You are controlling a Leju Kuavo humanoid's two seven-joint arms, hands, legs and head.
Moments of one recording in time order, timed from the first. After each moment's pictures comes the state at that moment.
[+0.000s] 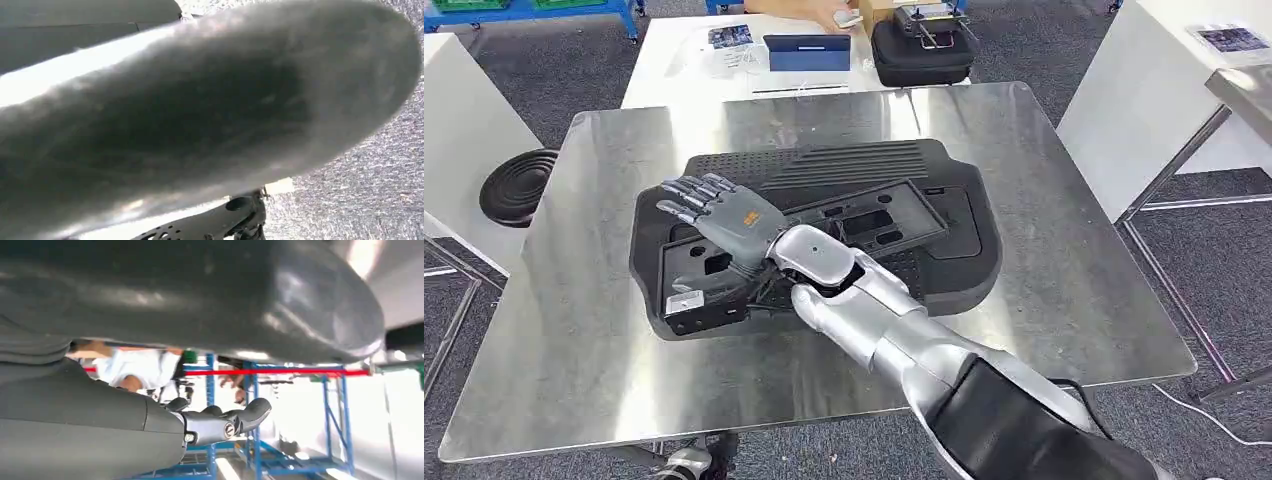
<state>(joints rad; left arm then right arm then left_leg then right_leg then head) -0.43 -0.28 0.90 -0.20 -1.10 0.15 0.31 -0.95 0.37 0.89 -0.51 0.86 -0.33 -0.27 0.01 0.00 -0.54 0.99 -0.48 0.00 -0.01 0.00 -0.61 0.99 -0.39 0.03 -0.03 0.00</state>
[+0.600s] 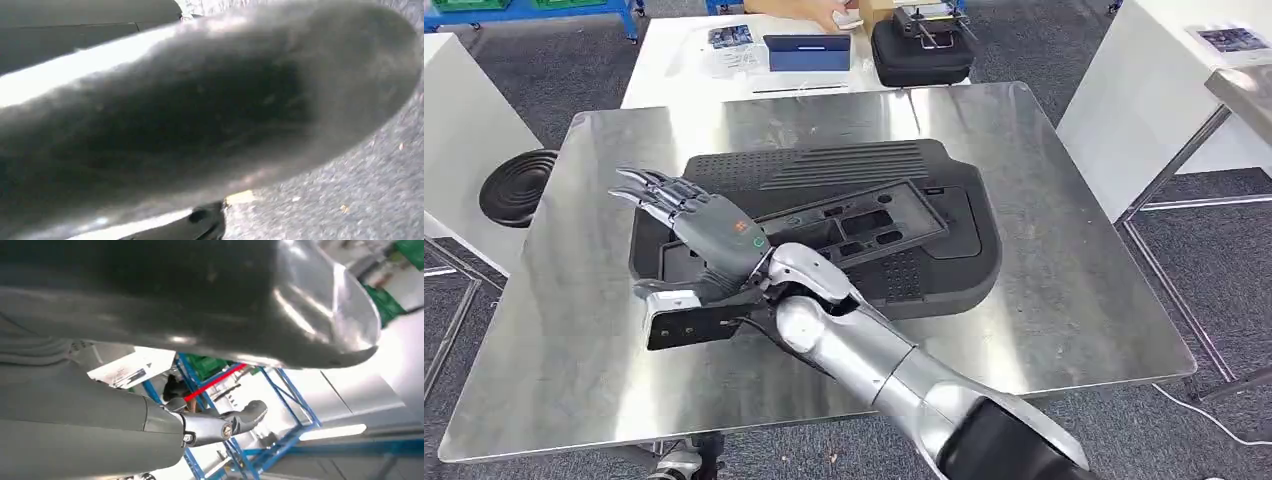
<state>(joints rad) -0.42 -0.26 0.90 -0.21 -1.03 0.19 0.15 -0.76 0.34 0.80 -0.91 0.51 -0.20 -0.38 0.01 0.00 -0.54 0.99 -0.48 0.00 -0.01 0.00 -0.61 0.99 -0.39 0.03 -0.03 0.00</state>
